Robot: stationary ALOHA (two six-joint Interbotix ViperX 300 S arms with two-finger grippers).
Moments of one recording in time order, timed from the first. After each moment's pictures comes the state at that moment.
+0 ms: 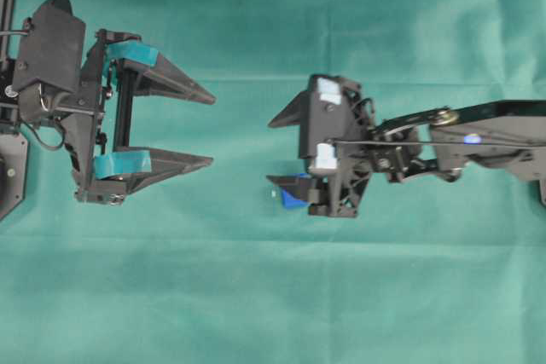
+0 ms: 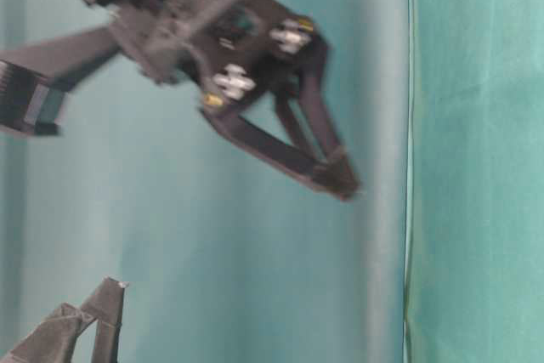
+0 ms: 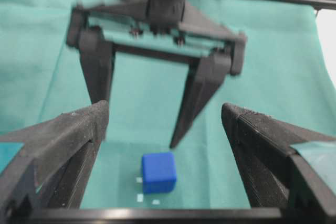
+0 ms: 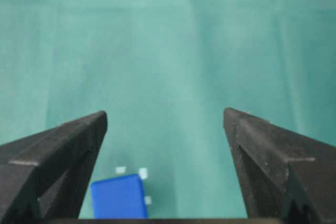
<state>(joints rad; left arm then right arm) -0.02 -0.54 0.71 0.00 0.11 -0.09 0.06 -0.07 0.50 -0.63 0.27 0.80</state>
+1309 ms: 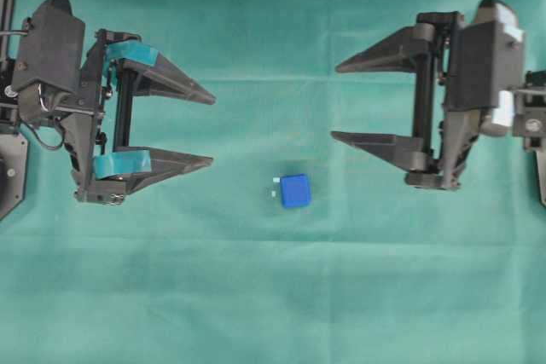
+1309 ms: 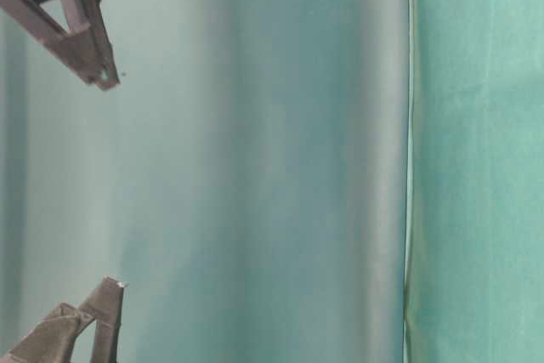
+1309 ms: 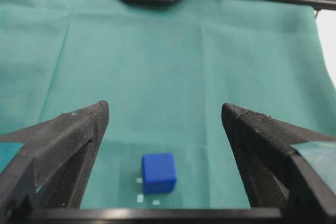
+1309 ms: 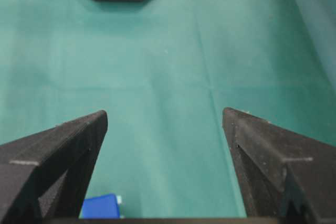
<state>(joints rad) -0.02 -0.54 0.71 0.00 0.11 -0.09 0.07 -0.48 0.61 -0.69 0.29 0.80</state>
